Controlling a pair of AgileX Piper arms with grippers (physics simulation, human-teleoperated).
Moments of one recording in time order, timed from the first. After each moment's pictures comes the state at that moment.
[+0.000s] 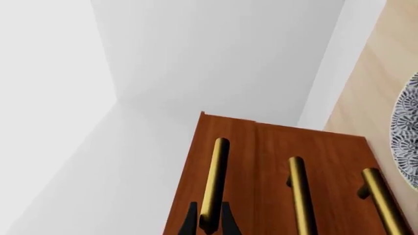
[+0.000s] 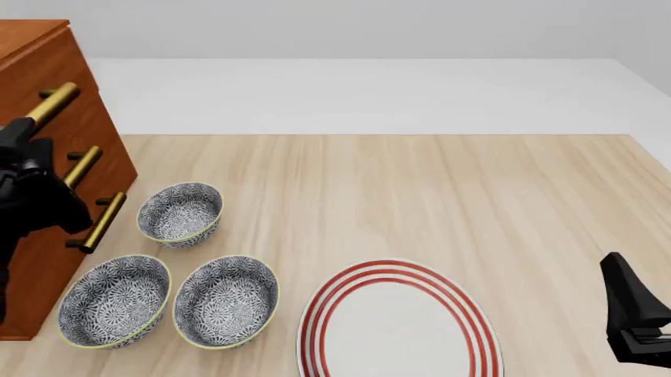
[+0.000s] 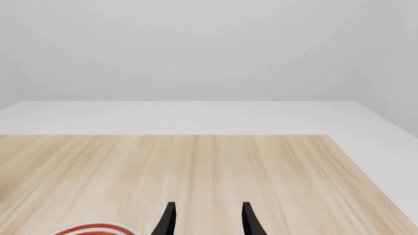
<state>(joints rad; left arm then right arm) 0.18 1.23 -0.32 -0.98 1.50 0.00 0.01 0.00 0.00 0.00</state>
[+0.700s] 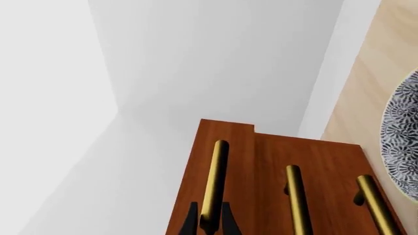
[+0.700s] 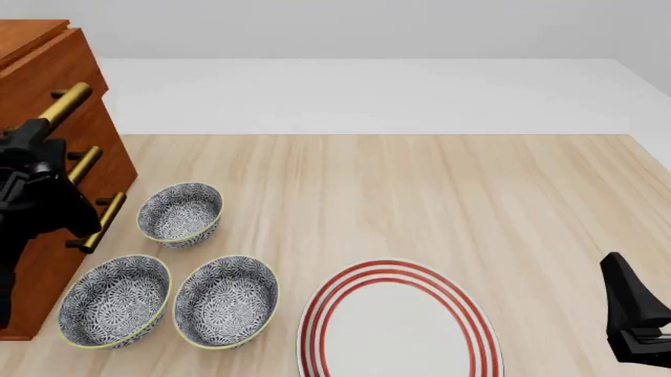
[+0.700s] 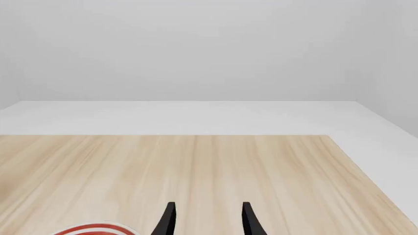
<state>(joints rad) 0.13 1.21 -0.31 -0.97 1.53 0.00 0.01 0.00 0.00 0.00</state>
